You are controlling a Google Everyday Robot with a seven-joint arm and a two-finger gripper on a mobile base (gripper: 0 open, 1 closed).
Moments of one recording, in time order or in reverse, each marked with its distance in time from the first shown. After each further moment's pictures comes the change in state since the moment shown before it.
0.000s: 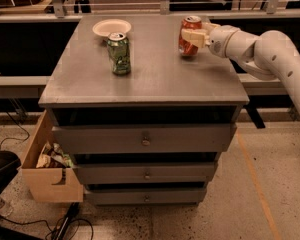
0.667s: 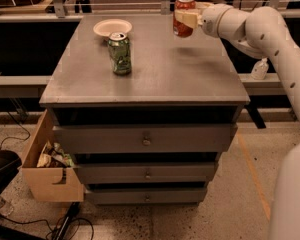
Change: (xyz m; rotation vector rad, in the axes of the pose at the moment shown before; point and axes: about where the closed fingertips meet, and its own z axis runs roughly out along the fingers) arm -0.050 -0.006 0.038 0.015 -0.013 -0.071
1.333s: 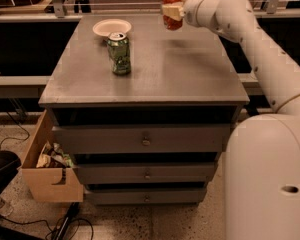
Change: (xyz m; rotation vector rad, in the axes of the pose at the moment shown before) arm -0.001 -0.012 0.068 0.092 0.091 -0.108
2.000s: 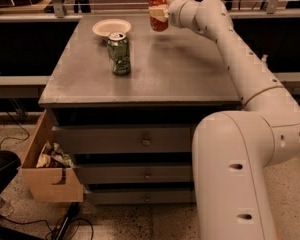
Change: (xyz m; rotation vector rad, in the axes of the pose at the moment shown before) arm 0.010 0.019 0.061 -0.022 -0.003 0.050
